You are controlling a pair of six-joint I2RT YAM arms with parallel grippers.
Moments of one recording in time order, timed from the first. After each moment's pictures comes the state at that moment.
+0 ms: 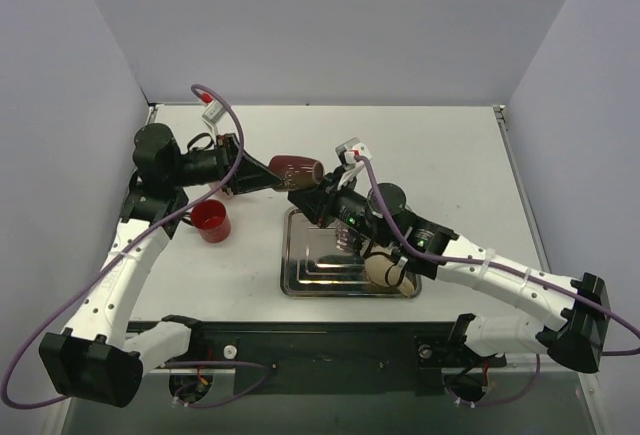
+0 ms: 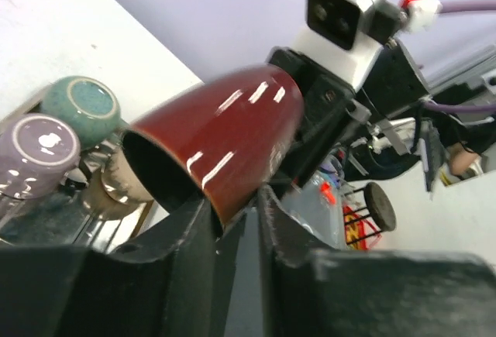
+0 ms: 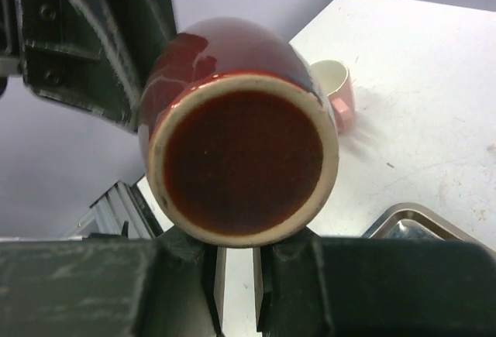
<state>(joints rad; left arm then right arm) -0.22 1.11 1.11 -0.02 1.15 -0.77 1.04 1.19 0.97 0.19 0.11 0.42</state>
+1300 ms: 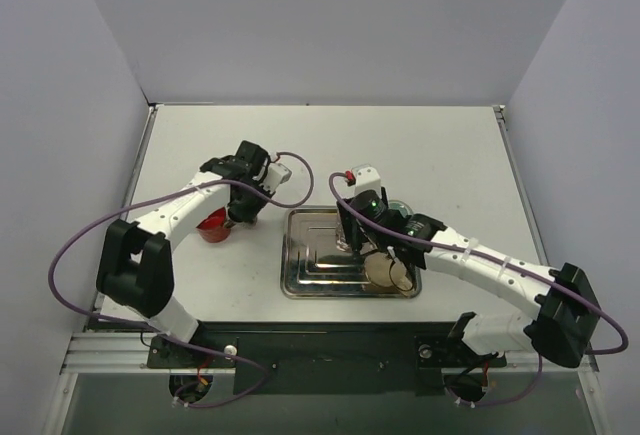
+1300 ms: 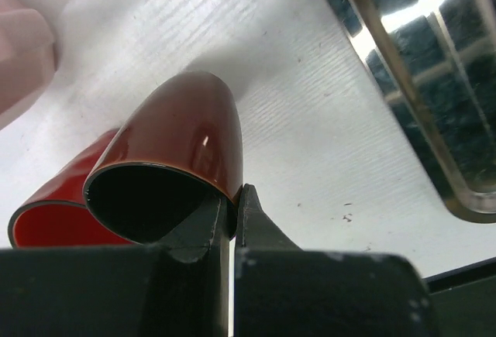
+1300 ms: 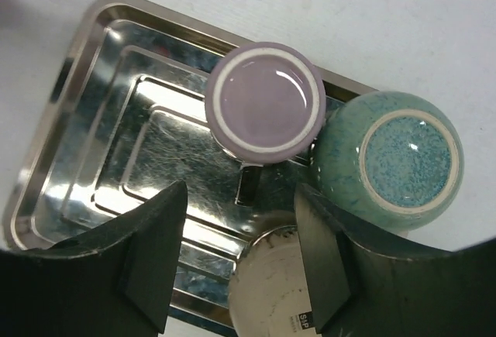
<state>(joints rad) -0.43 1.58 1.21 -0.82 -0.02 0.23 0.91 1.25 0.90 -0.38 0.42 0.34</state>
